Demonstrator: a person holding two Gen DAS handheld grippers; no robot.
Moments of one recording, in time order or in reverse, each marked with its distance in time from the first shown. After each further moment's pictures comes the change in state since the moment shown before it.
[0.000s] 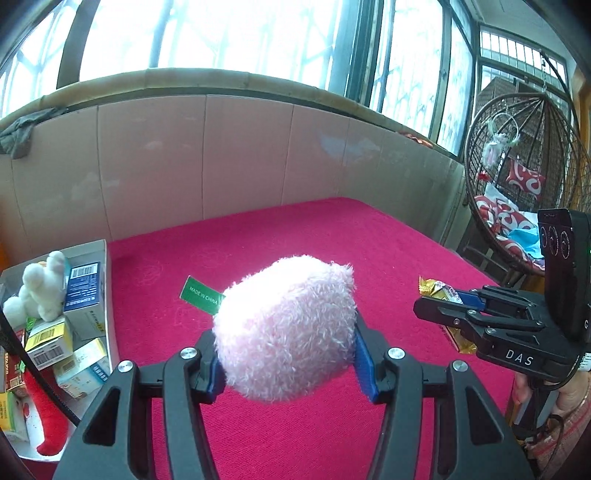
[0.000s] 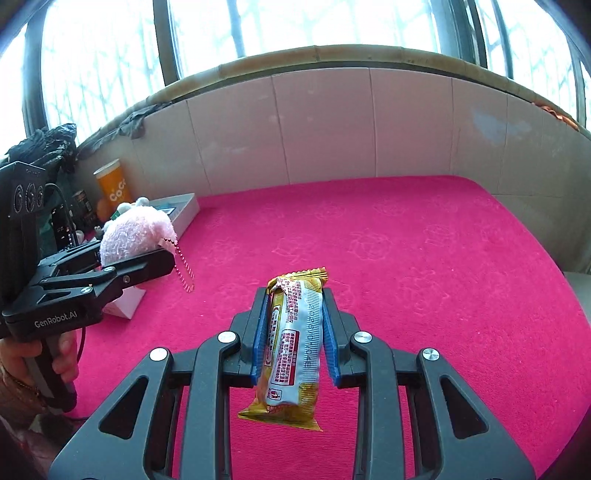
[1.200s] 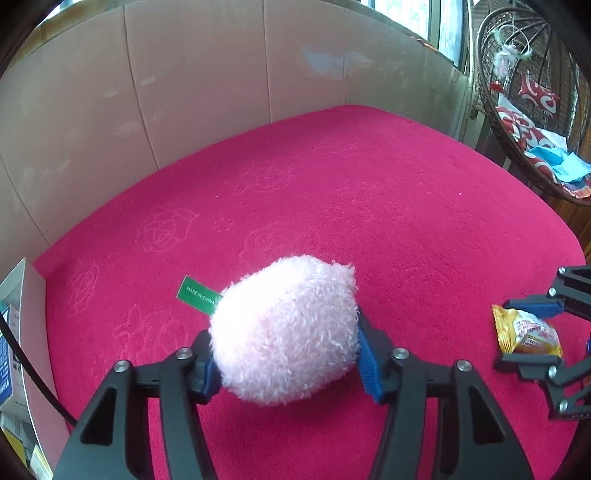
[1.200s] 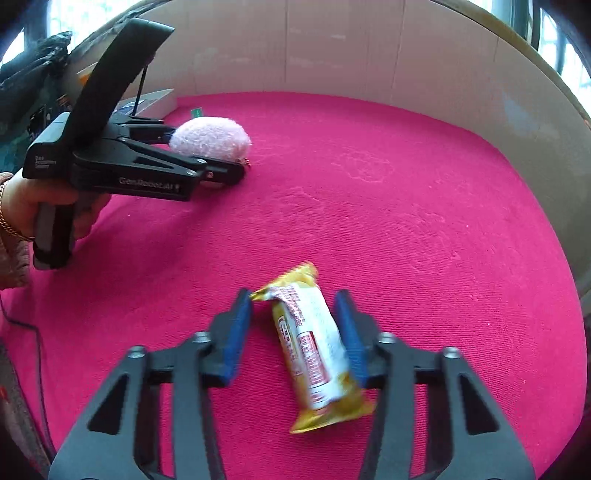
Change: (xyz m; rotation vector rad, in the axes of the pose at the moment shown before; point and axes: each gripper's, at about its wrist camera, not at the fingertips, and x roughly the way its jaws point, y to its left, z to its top) left arm 0.162 0.011 0.003 0.180 0.306 0.025; right arm 0.076 -0.033 -0.033 -0.196 0.287 -0.035
